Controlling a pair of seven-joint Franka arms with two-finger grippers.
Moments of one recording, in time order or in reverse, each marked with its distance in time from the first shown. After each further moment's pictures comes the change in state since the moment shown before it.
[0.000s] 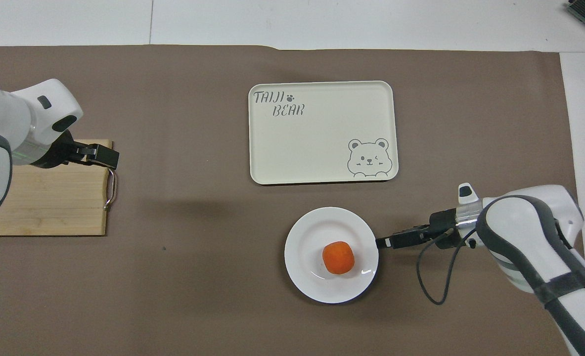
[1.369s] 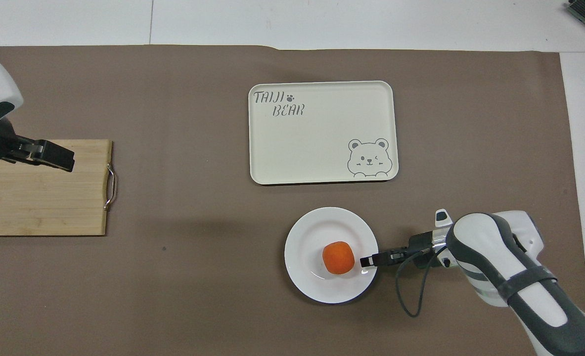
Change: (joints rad) left arm 0.001 -0.015 0.021 0.196 0.025 -0.235 0.046; right arm 0.052 0.040 0.000 -0.121 0.103 0.064 -0.025
